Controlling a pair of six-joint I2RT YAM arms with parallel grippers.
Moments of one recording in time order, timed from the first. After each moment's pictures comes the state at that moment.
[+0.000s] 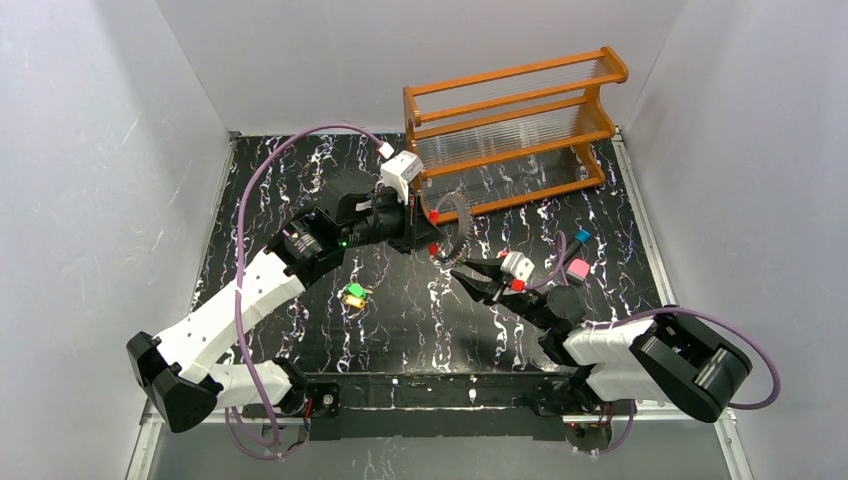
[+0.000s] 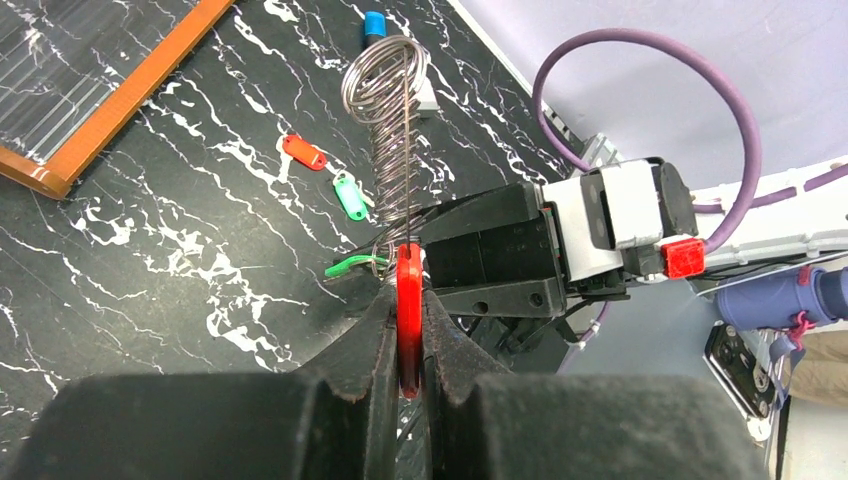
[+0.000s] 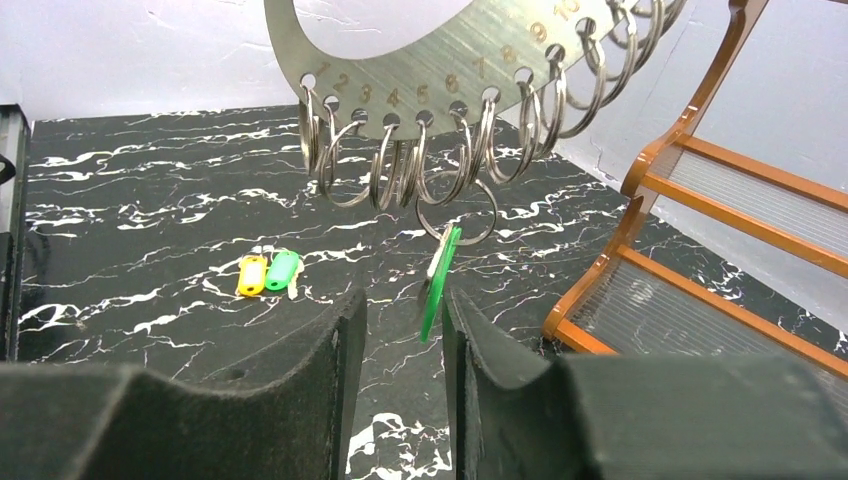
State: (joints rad) left arm -0.77 1.20 1.25 -0.44 0.31 -0.39; right arm 0.80 1.24 0.11 1.40 -0.27 -0.08
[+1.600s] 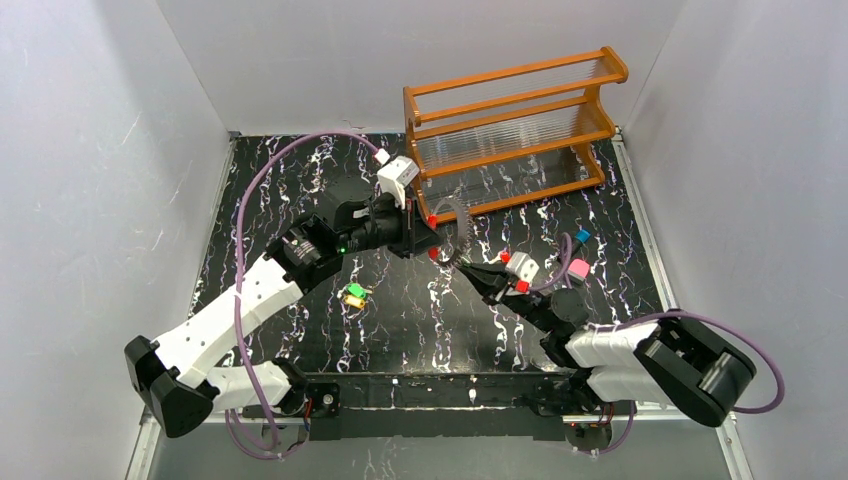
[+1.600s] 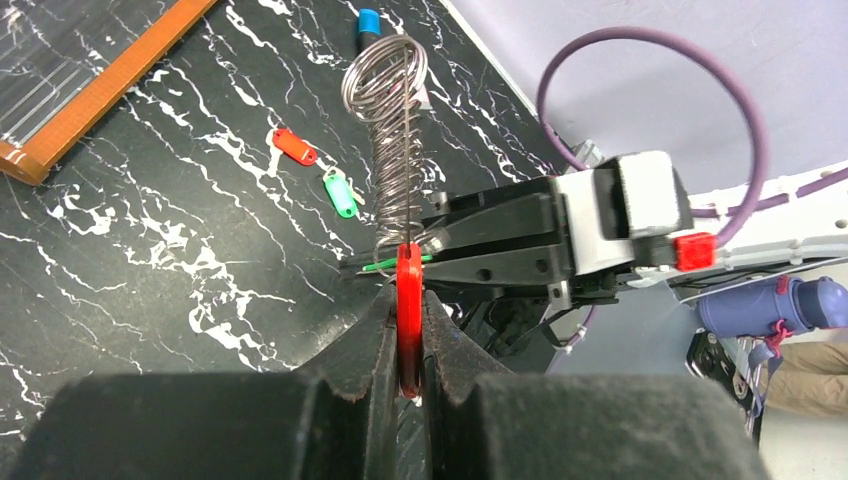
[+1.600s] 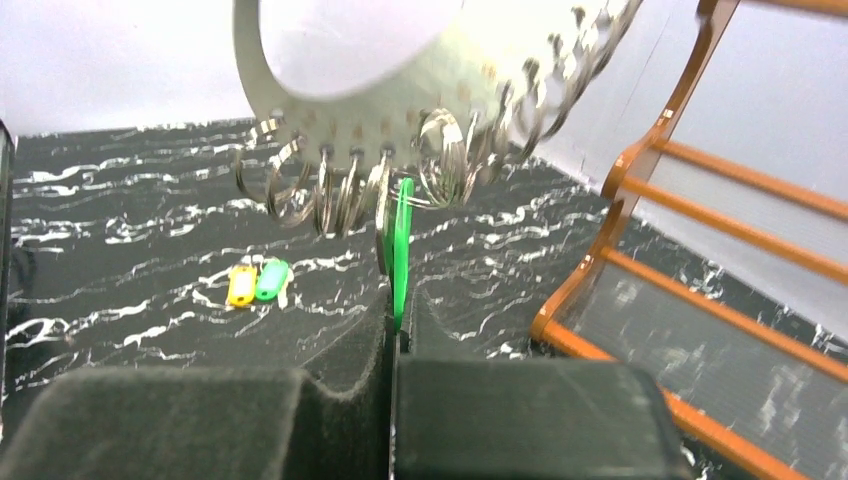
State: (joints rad) left arm -0.77 1.17 1.19 -0.37 0.31 -0.45; right arm 0.81 1.24 0.10 1.41 -0.23 -0.08
